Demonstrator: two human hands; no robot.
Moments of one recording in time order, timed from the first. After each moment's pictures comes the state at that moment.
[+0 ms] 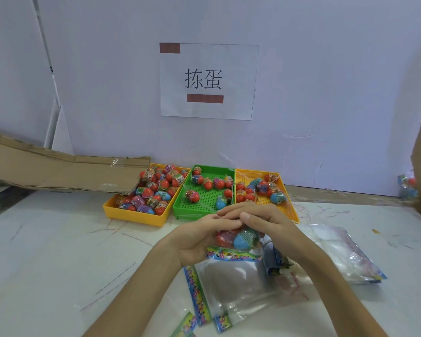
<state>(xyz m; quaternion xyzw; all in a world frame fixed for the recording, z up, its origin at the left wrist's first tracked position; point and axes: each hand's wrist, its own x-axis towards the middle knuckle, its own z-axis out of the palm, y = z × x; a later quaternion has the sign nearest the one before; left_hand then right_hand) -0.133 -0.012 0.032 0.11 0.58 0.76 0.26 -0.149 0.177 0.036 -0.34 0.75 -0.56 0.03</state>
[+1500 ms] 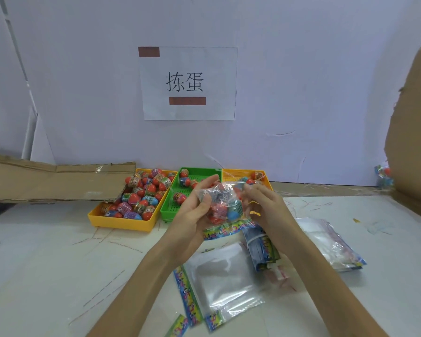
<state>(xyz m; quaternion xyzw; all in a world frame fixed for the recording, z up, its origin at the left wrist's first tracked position) -0.146 0.000 0.026 0.18 0.51 0.84 0.06 -0.161 0.183 0.035 -0.08 0.68 -0.73 -0.04</state>
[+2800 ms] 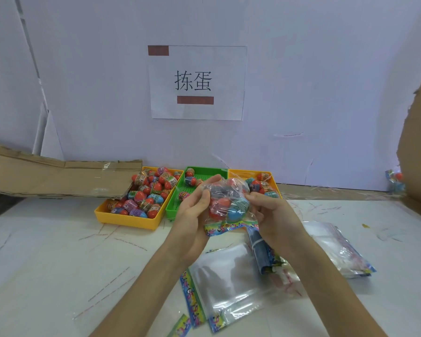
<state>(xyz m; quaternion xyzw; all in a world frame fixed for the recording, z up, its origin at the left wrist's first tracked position) -0.144 0.002 0.027 0.12 0.44 0.89 0.04 -0.154 0.175 0.040 -0.07 0.58 -0.81 0.08</state>
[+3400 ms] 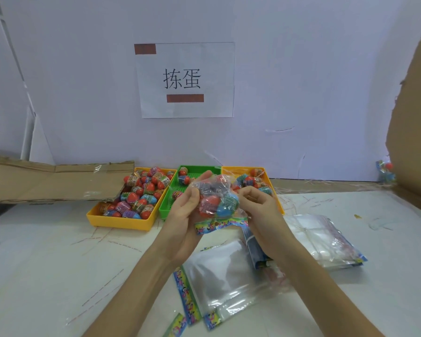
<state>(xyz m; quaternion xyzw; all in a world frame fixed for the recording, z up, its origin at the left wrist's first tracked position) -0.144 -0.003 0.024 0.15 0.44 0.88 0.05 -0.155 0.165 0.025 -0.07 0.65 -0.76 -0.04</state>
